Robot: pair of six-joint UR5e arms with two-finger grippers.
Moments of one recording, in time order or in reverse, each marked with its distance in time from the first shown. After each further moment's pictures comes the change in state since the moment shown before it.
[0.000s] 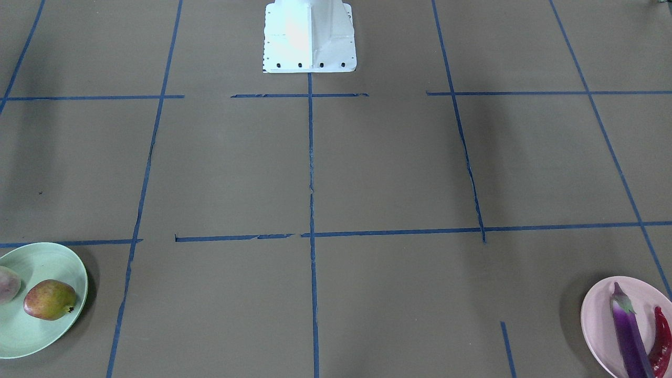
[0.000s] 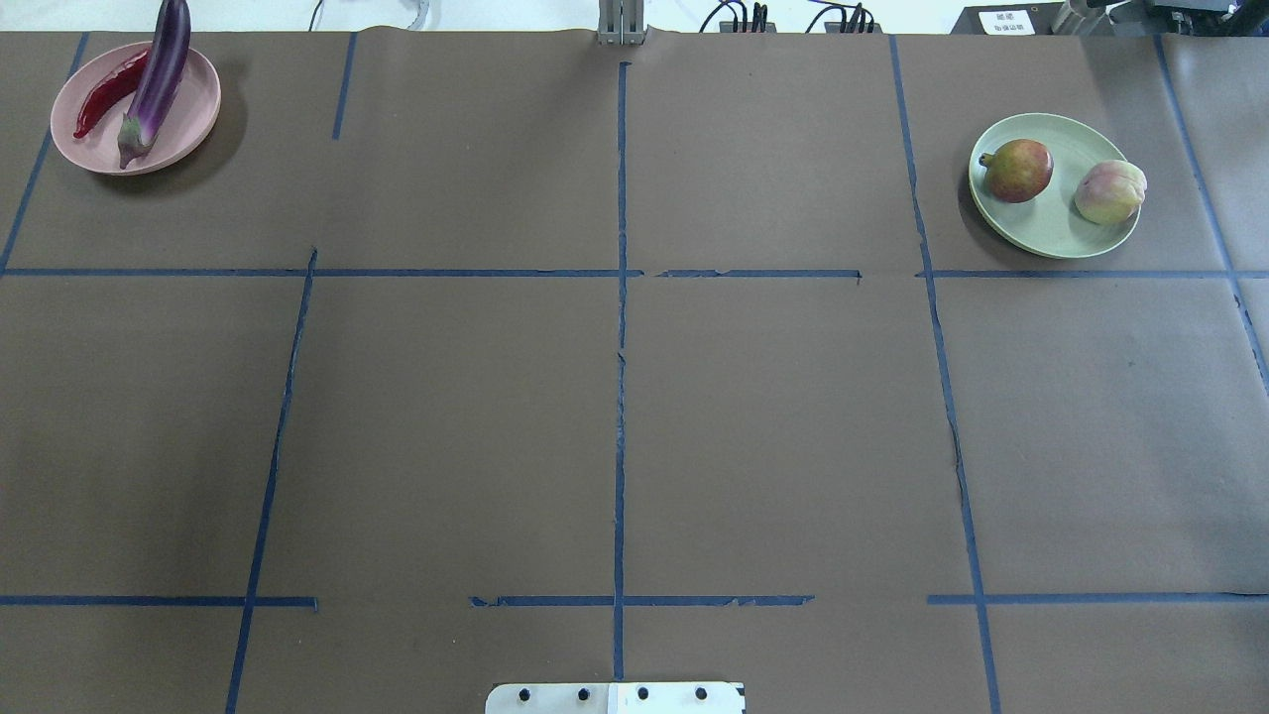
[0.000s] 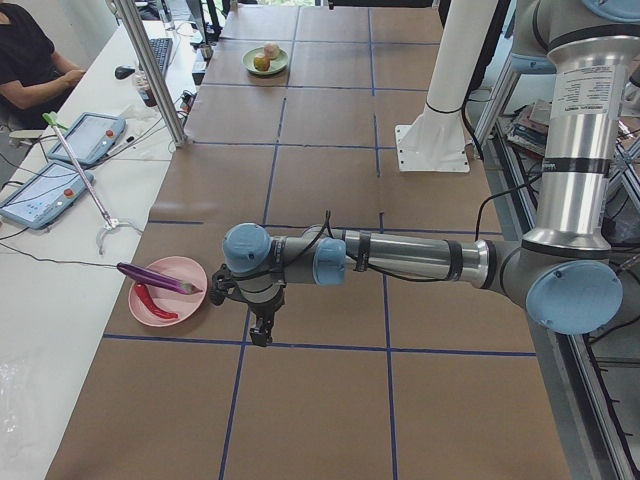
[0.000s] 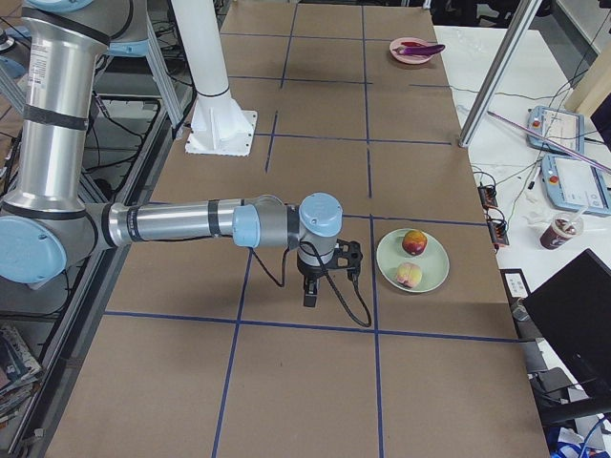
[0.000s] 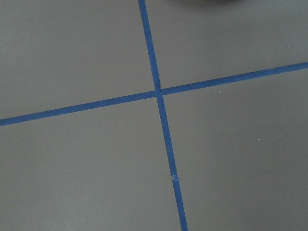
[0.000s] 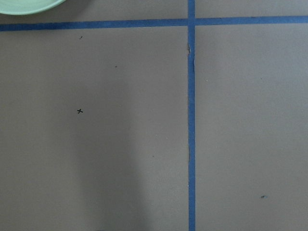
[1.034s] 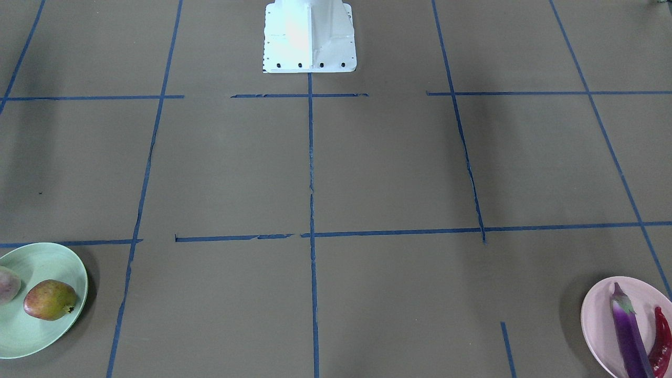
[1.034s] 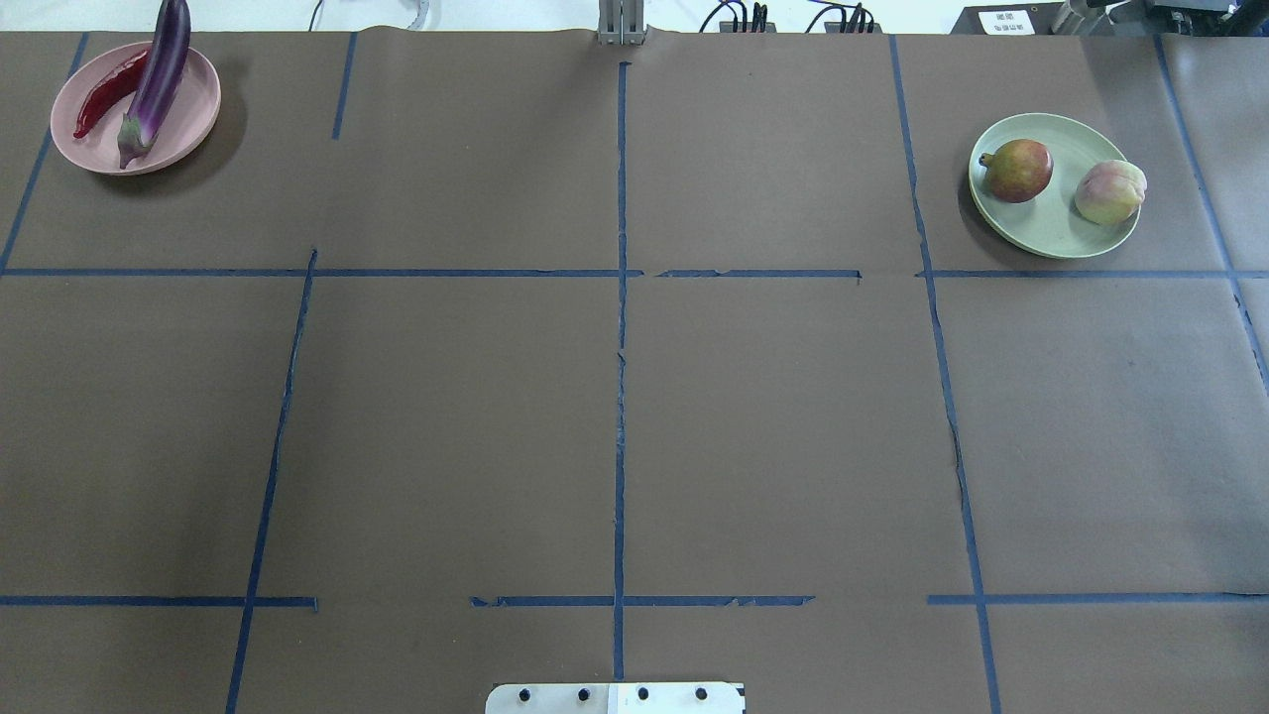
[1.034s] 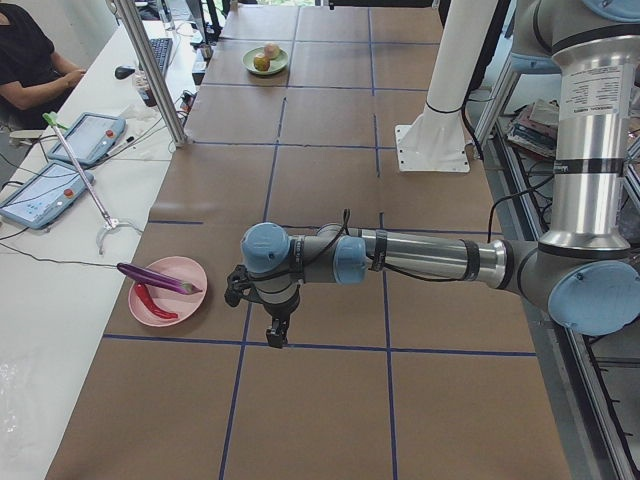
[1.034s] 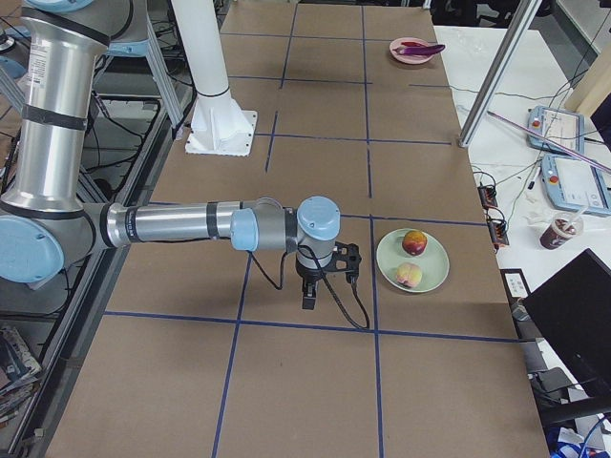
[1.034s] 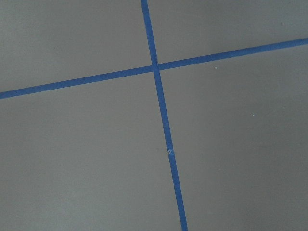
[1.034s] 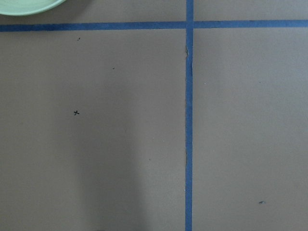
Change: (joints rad) left arm -0.007 0.045 -0.055 0.019 0.004 0.007; right arm 0.003 -0.006 -0.009 0.014 0.003 -0.001
